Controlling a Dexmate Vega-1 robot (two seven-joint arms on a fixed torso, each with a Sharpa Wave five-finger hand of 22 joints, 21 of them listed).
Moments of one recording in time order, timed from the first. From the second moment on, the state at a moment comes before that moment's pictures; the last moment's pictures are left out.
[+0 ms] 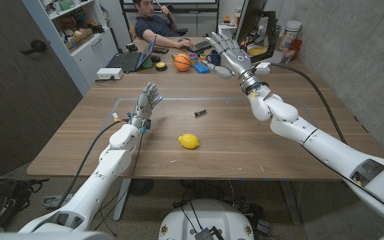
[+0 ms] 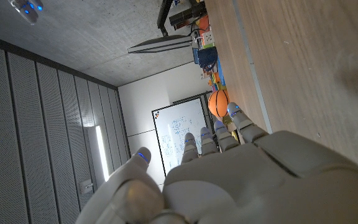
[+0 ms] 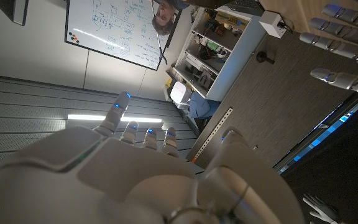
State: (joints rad) left arm 0.92 0.35 0.18 -1.33 -0.48 -0.21 -0.08; left_hand 0.04 0.05 0.32 0.14 0.38 -0.02 -0.11 0.19 0.18 -0.01 -0.01 0.19 0.19 0.00 0.00 0.21 0.18 0.06 0.05 0.42 0.18; right arm -0.54 -0.63 -0.74 -1.61 -0.86 -0.04 -0.48; right_hand 0.23 0.02 0.28 0.04 0.23 -0.02 -0.12 0.19 0.19 -0.12 -0.05 0.18 0.19 -0.17 0.04 0.31 0.17 -0.17 0.11 0.96 0.17
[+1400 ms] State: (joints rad) left arm 0.95 0.36 0.18 -1.38 -0.47 -0.19 -0.05; left_hand 0.04 0.05 0.31 0.14 0.38 -0.02 -0.11 0.19 0.18 -0.01 -0.01 0.19 0.19 0.00 0.00 0.21 0.18 0.06 0.05 0.41 0.18; right arm -0.41 -0.59 -0.91 -1.44 -0.83 0.08 -0.25; right_hand 0.22 0.02 0.27 0.04 0.22 -0.02 -0.15 0.18 0.19 -0.12 -0.07 0.18 0.19 -0.17 0.00 0.27 0.17 -0.17 0.15 0.89 0.16
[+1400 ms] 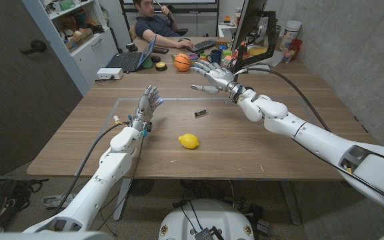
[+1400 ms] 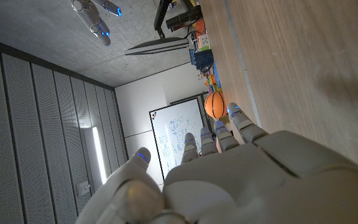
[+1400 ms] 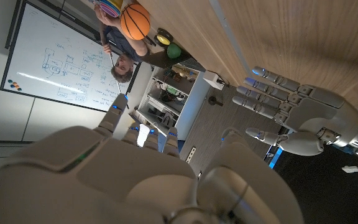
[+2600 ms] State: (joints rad) left arm 0.98 0.36 0.18 -1.38 -0.48 -0.19 -0.05; left_hand 0.04 0.05 0.31 0.14 0.39 -0.02 -0.11 0.19 0.18 -0.01 -0.01 0.19 0.19 0.00 0.00 0.21 0.18 0.07 0.05 0.40 0.18; right arm -0.37 -0.58 -0.98 -1.36 -0.80 0.14 -0.10; right_hand 0.25 0.06 0.26 0.02 0.23 0.00 -0.10 0.20 0.19 -0.04 -0.06 0.21 0.19 -0.10 -0.01 0.27 0.17 -0.13 0.17 0.83 0.16
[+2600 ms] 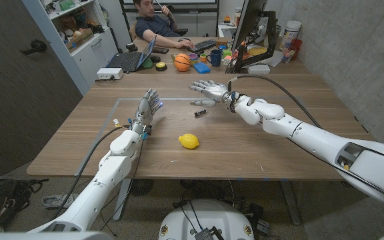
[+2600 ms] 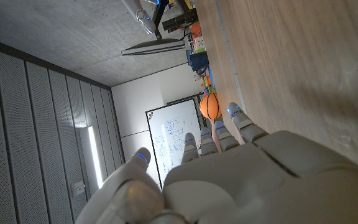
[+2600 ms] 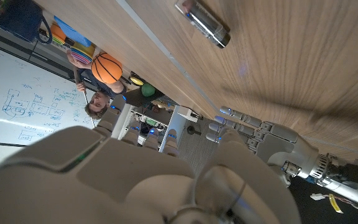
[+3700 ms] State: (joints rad) left arm 0.98 0.36 0.17 -1.38 -0.48 -0.20 -0.06; left_hand 0.04 0.05 0.30 0.14 0.39 -0.02 -0.12 0.19 0.18 -0.01 -0.01 0.19 0.19 0.00 0.00 0.21 0.18 0.07 0.05 0.40 0.19; right arm -0.34 -0.55 -1.05 -1.34 -0.88 0.12 -0.01; right_hand 0.44 0.11 0.35 -0.09 0.25 0.01 -0.12 0.19 0.19 0.00 -0.06 0.19 0.19 -0.05 -0.04 0.24 0.17 -0.03 0.15 0.74 0.16
